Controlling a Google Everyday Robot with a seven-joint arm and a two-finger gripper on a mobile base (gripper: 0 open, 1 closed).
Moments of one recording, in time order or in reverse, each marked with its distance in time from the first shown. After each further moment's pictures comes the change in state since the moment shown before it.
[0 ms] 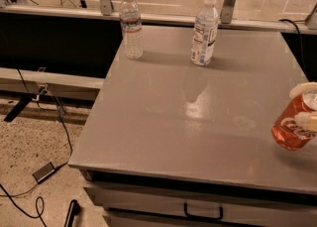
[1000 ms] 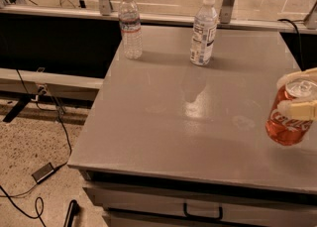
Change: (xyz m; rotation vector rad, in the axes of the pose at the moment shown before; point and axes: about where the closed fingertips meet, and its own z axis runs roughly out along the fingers) arm -0.030 0.008 0.025 0.067 0.189 0.066
